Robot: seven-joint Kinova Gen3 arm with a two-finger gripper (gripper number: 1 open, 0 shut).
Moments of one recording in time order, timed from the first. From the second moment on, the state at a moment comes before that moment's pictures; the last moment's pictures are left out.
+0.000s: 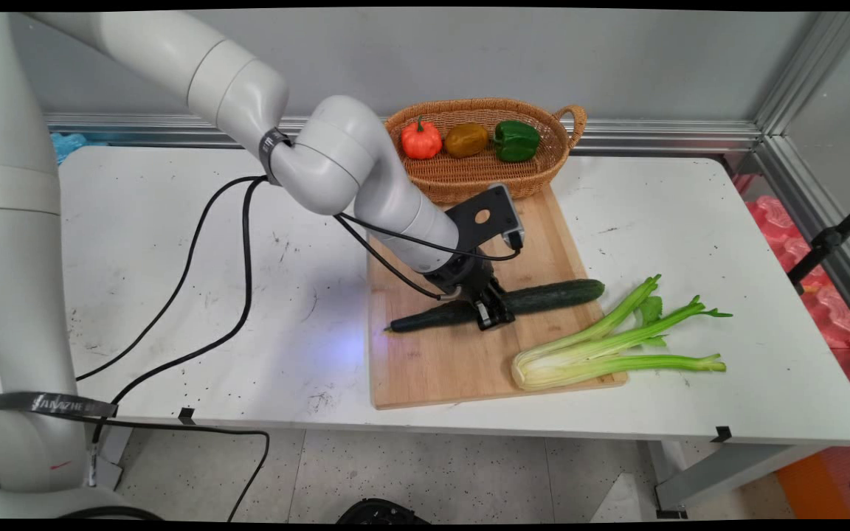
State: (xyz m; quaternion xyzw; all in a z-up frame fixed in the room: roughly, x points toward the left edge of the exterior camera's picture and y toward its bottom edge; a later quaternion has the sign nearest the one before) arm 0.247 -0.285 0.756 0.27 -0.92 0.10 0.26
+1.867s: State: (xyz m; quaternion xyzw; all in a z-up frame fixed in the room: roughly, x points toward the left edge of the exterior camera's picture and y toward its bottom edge) arm 0.293 -0.444 0.901 0.18 -0.91 0.19 0.31
